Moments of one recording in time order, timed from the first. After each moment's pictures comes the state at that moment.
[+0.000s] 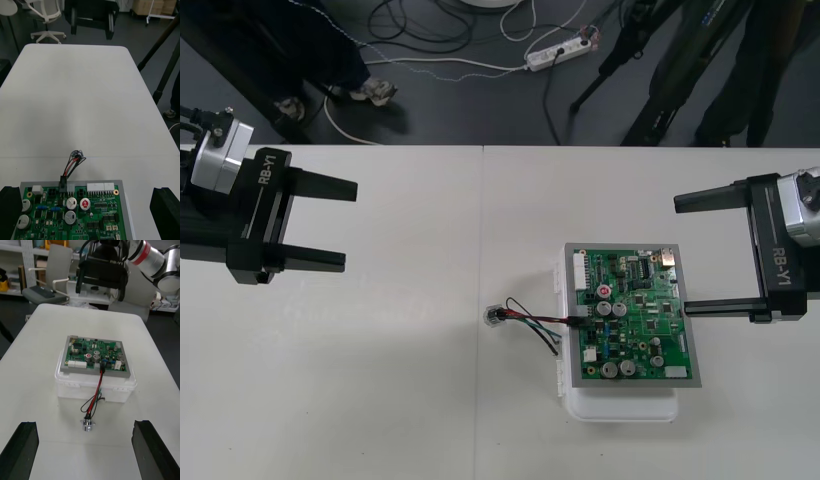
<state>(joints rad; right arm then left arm) -0.14 -0.67 -0.32 -2.12 1.33 -1.57 -0.41 -0.26 0.74 0.21 -1.90 -1.19 -1.53 0.42</state>
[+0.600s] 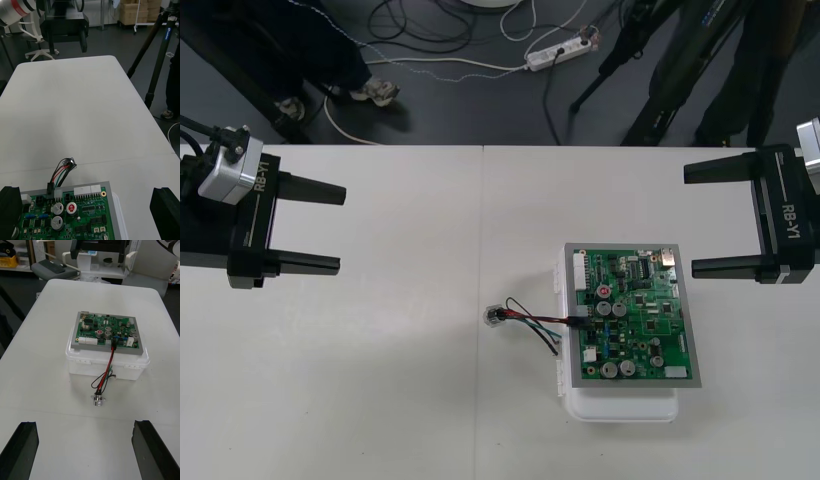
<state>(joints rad) -0.23 -0.68 -0.32 -1.96 1.29 -1.57 -0.44 -0.22 0.74 0.26 -1.98 -1.32 -1.54 0.45</state>
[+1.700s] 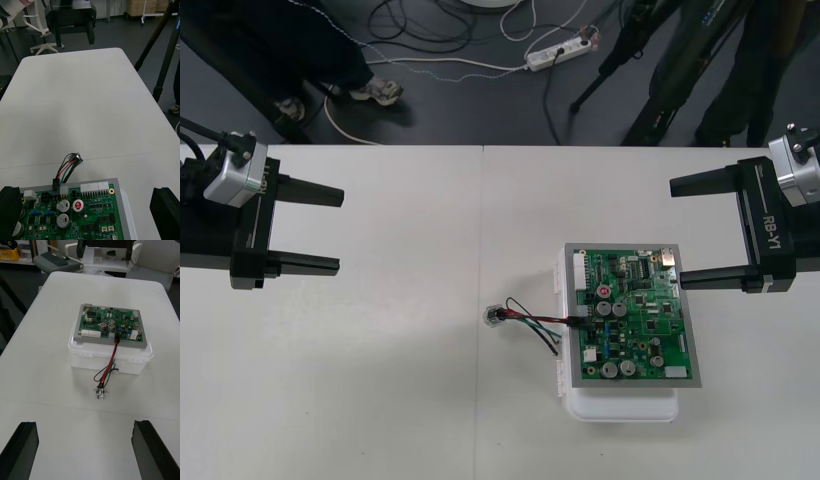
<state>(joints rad) -0.22 -0.68 -0.27 -1.96 1.32 -1.57 -0.44 -0.22 0.74 0.26 -1.98 -1.36 -1.54 0.45</state>
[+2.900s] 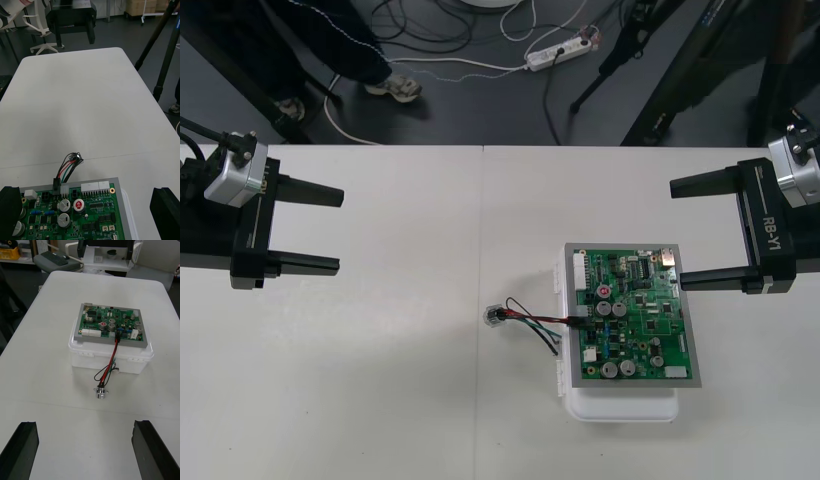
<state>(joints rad) -0.22 -0.68 -0.27 -1.96 1.32 -1.57 -0.44 -0.22 0.74 0.26 -1.98 -1.36 -1.54 0.45</state>
